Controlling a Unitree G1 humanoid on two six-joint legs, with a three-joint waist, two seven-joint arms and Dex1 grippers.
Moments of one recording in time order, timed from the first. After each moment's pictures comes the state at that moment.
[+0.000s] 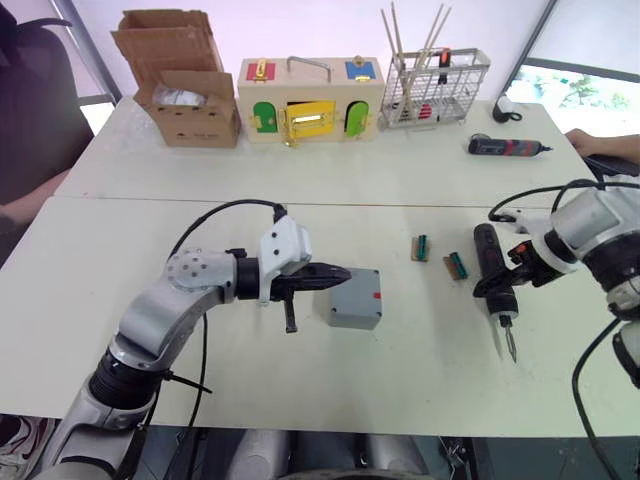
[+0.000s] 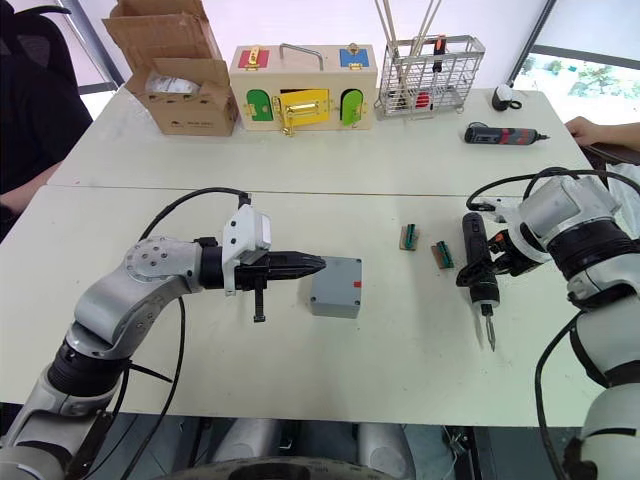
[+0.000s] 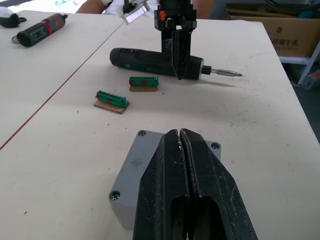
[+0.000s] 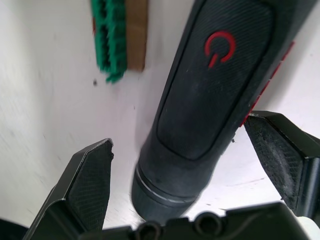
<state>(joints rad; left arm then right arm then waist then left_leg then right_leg) -0.43 0.55 -0.22 -0.44 -0.45 0.59 -0.93 -1.01 -0.99 0.69 0.56 0.02 1.35 1.41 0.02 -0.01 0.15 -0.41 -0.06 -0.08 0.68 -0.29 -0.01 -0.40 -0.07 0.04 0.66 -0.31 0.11</state>
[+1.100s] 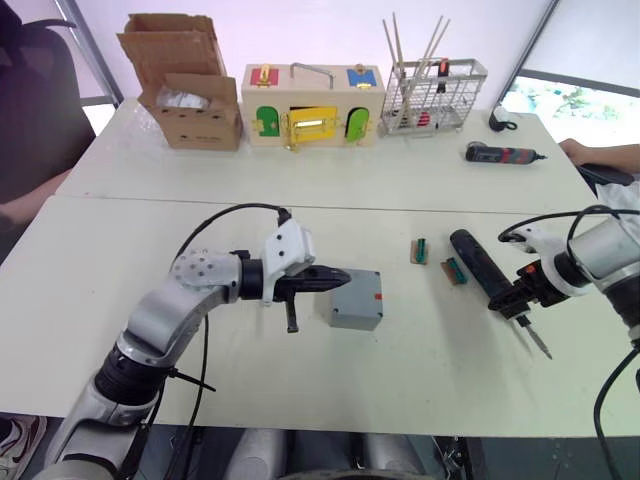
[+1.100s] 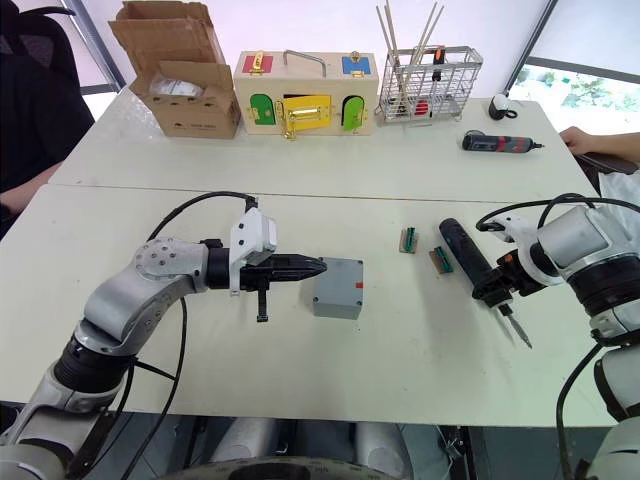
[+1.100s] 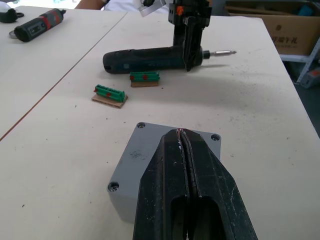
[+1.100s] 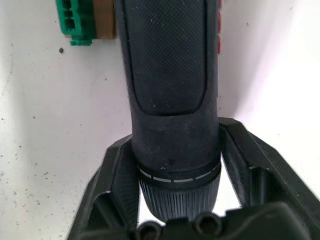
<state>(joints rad) -0.44 0.55 -0.25 -0.40 -0.42 0.58 -0.94 -0.79 -1.07 0.53 0.38 0.08 1.23 1.26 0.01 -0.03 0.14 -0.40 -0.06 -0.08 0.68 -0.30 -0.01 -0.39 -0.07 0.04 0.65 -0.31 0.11</state>
